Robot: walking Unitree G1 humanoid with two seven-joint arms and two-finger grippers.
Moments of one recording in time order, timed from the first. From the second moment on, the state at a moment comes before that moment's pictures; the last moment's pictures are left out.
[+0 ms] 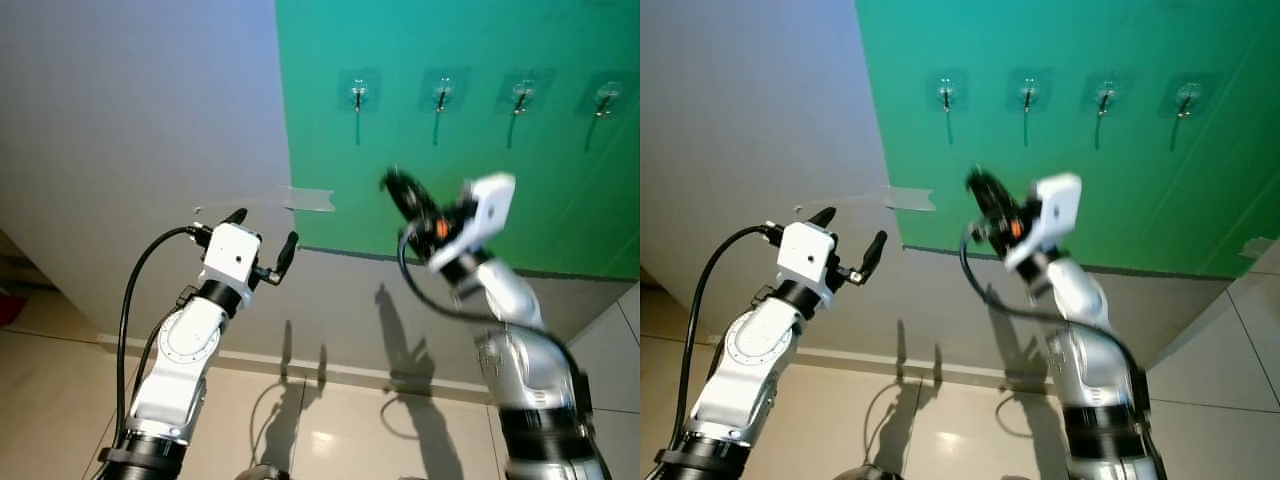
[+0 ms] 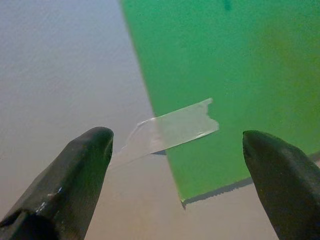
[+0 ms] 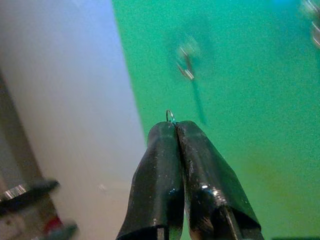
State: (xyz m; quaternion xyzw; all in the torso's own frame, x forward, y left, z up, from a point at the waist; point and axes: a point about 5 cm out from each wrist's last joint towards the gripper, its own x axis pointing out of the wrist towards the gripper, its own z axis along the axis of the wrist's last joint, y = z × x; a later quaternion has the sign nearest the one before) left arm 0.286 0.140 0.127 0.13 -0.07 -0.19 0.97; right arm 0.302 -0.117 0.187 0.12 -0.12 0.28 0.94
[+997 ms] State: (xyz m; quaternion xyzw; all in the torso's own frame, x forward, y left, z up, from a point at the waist) left arm 0.302 0.120 0.170 0.10 -0.12 -0.22 0.96; right arm 0.353 -0.077 0.223 0.14 -0.13 0.30 0.93
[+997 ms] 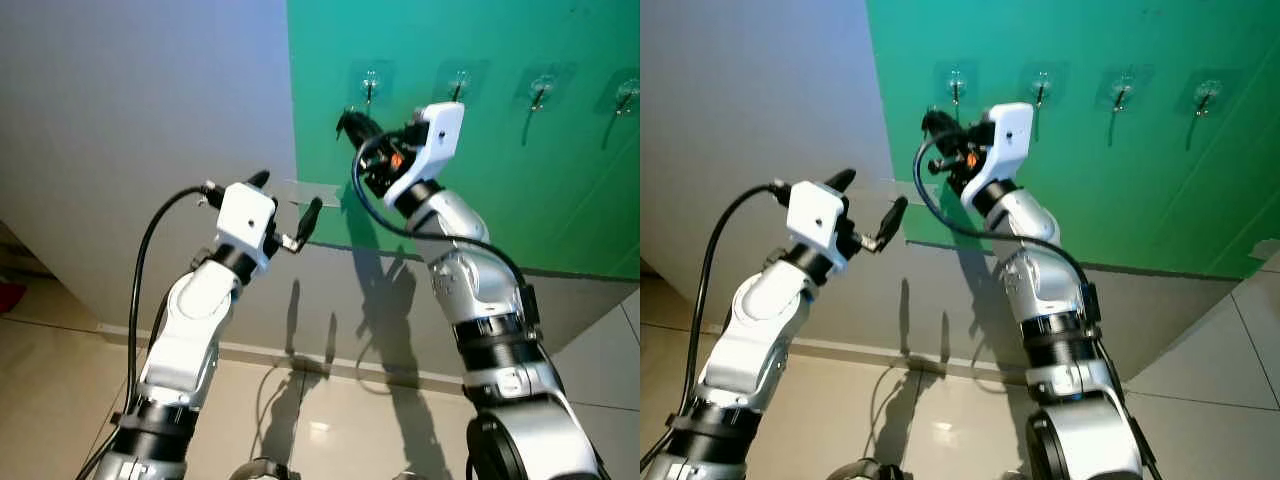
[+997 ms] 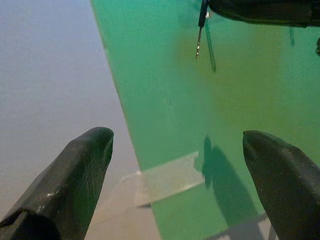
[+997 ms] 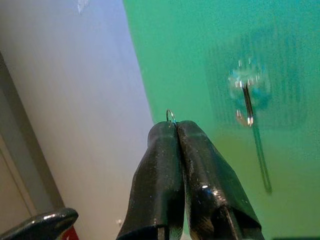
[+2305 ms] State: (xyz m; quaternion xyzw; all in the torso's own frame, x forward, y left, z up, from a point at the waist) left arm 0.290 0.098 0.178 0.04 -0.13 -0.34 0.93; right arm 0.370 -0.090 0.218 0.17 -0.11 0.23 0.95
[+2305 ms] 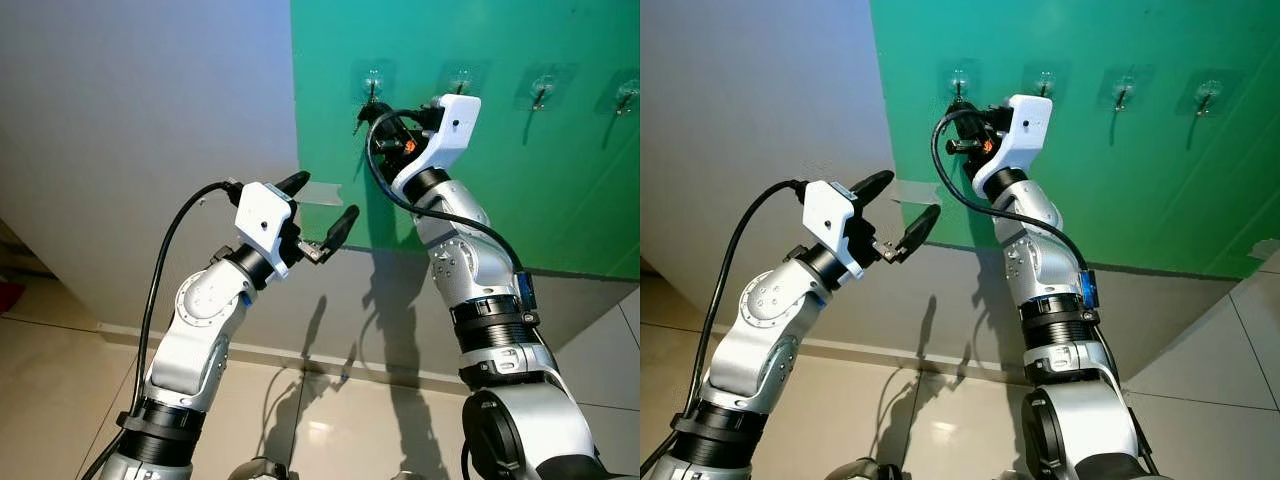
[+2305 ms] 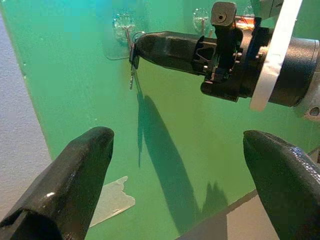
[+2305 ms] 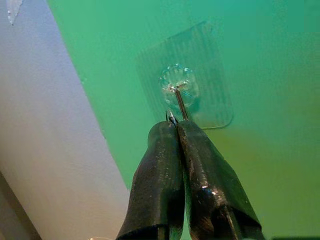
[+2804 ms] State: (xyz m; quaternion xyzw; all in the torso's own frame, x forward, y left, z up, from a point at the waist) left arm 0.291 0.101 0.177 0.05 -0.13 -0.34 0.93; right arm 0.373 -0.087 0.210 0.17 -0.06 0.24 0.95
